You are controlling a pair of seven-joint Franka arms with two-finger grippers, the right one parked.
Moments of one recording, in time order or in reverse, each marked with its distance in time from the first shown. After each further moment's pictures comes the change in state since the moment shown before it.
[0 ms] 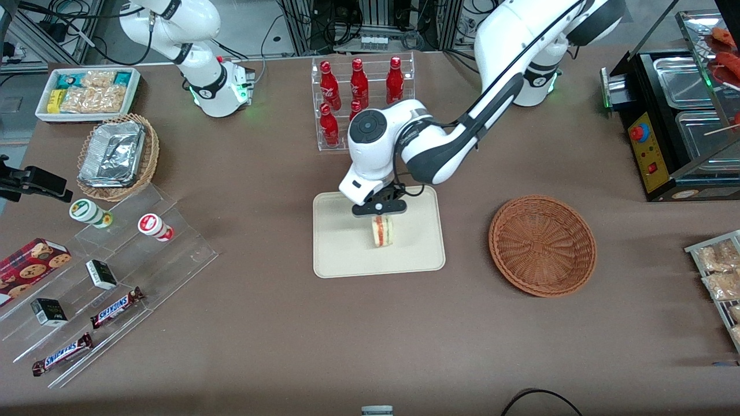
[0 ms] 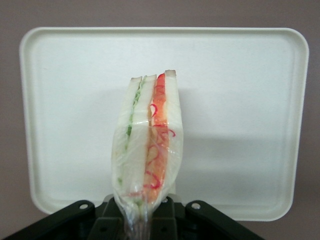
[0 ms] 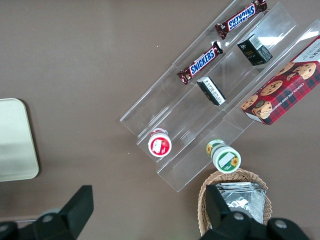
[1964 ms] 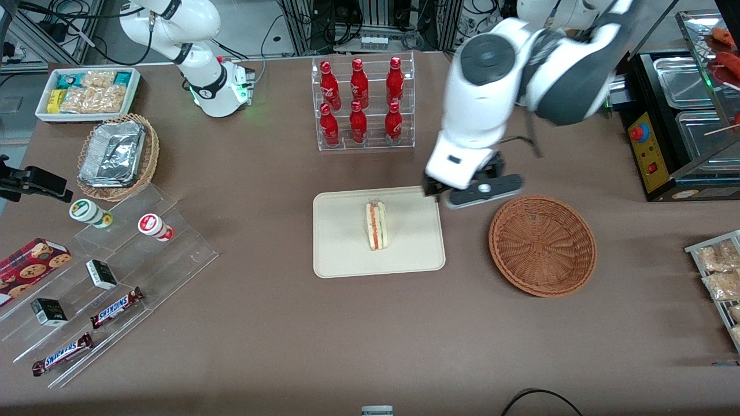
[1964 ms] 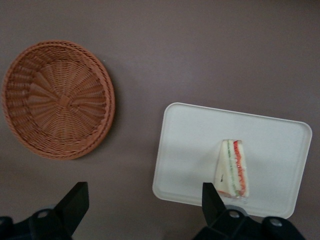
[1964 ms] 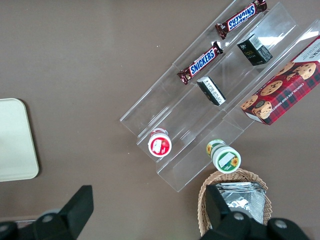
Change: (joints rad) arm 0.319 -0.435 0.012 0.088 -0.246 -0.460 0.351
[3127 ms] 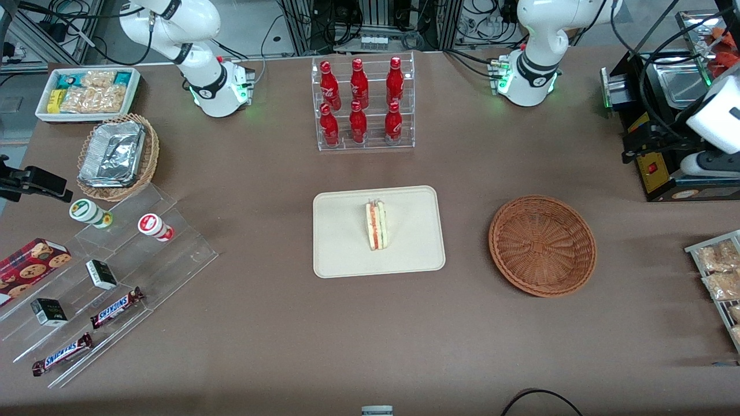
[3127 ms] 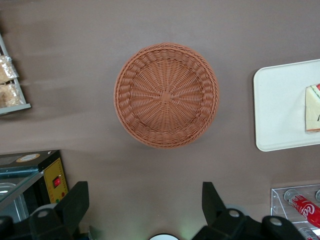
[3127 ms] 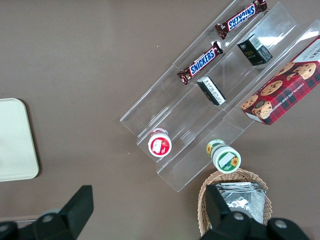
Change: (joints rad) arm 0.083 -0.228 0.482 -0.062 -0.199 -0.180 0.860
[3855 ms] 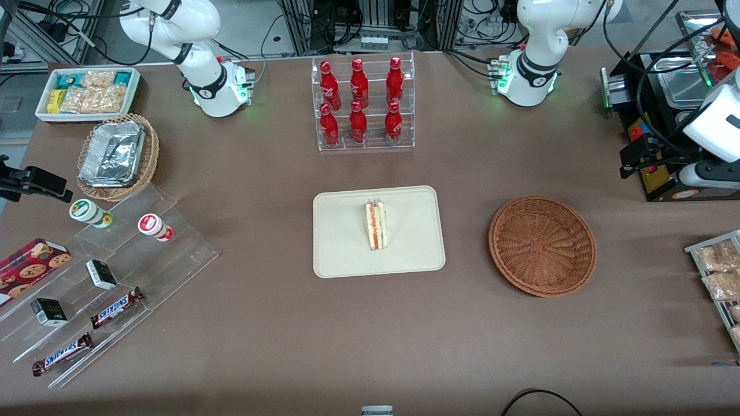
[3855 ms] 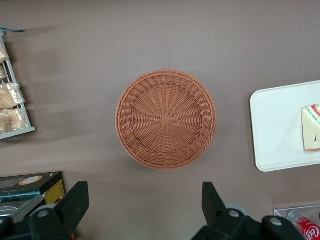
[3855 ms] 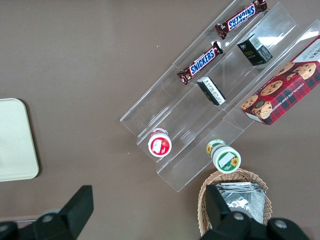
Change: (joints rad) arm -0.016 0.016 0.018 0.033 0.005 0.078 0.000
